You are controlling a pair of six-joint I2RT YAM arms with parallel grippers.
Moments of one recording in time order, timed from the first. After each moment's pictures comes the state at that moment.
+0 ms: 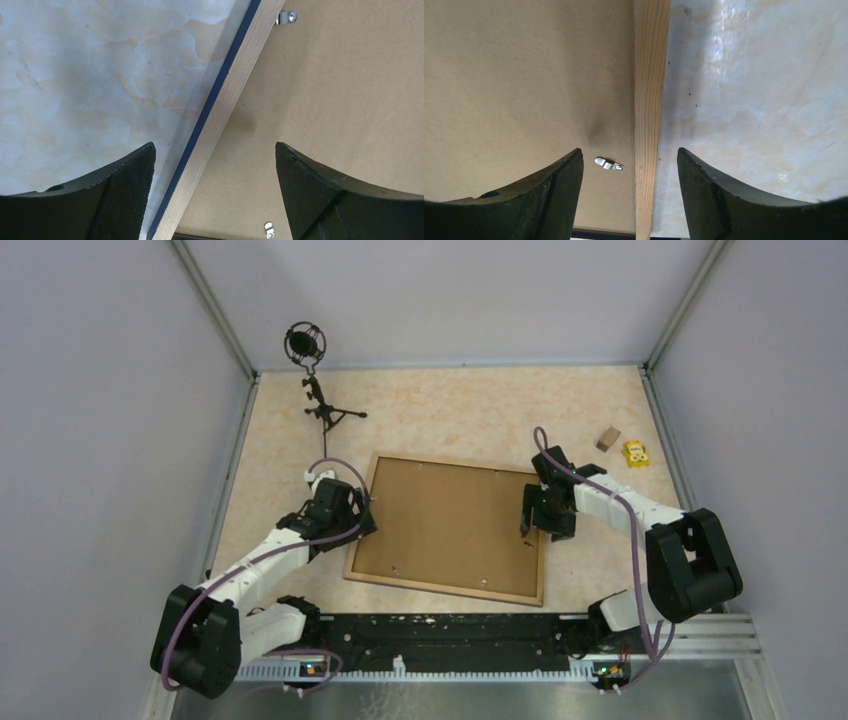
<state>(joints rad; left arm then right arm) -0.38 1.08 0.53 -0.40 -0.14 -0.72 0.39 1.44 0.83 -0.71 0.03 0.52</state>
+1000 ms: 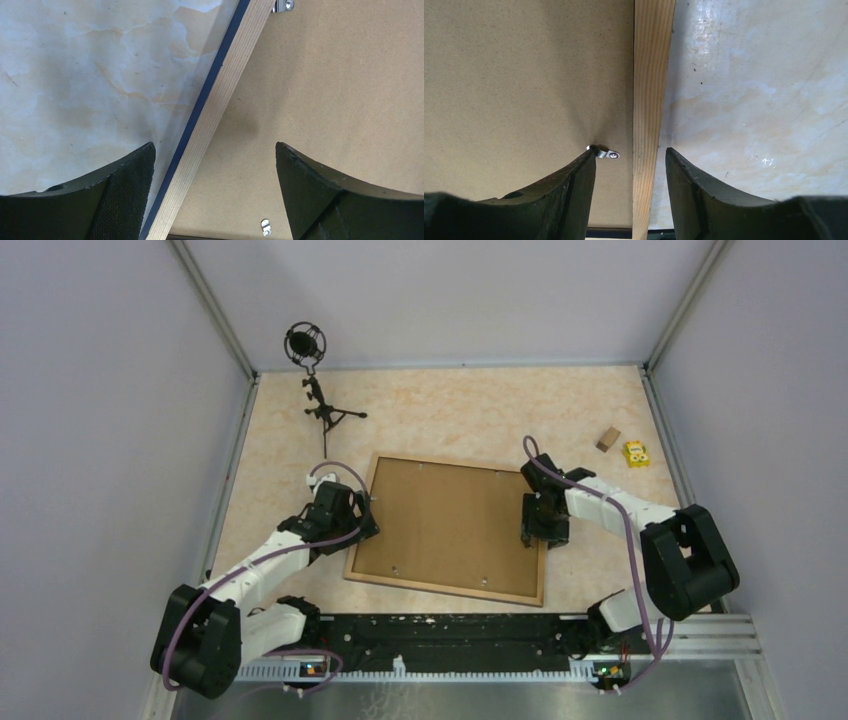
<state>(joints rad) -0.38 1.08 0.49 -0.36 -0.09 -0.74 0.46 1.46 0.81 -0.75 0.08 0.58</state>
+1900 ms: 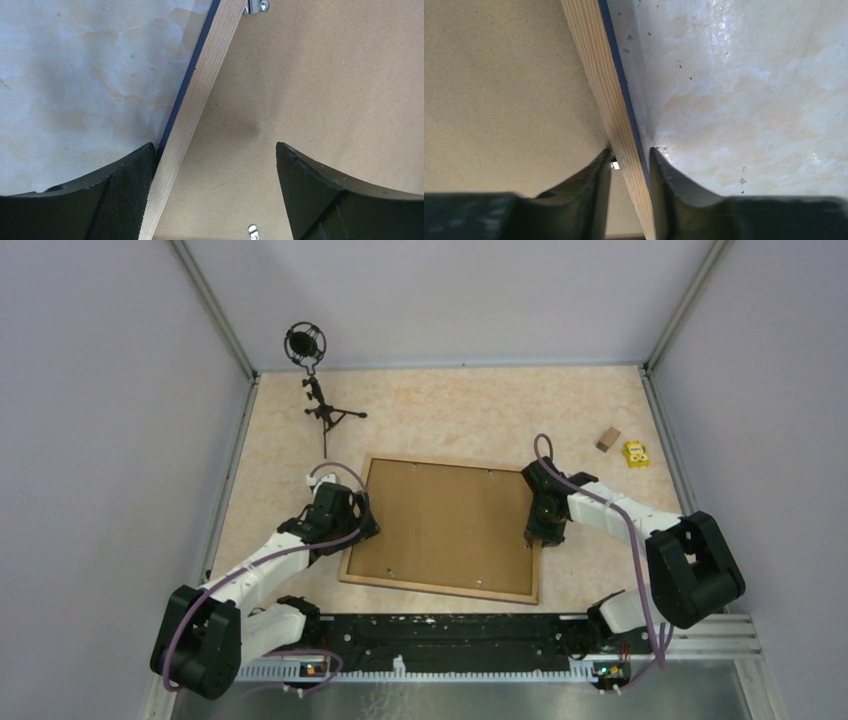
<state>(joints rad) -0.38 1.08 0.47 -0.33 -0.08 -0.74 0.48 1.41 0.77 -0.71 0.14 0.79</state>
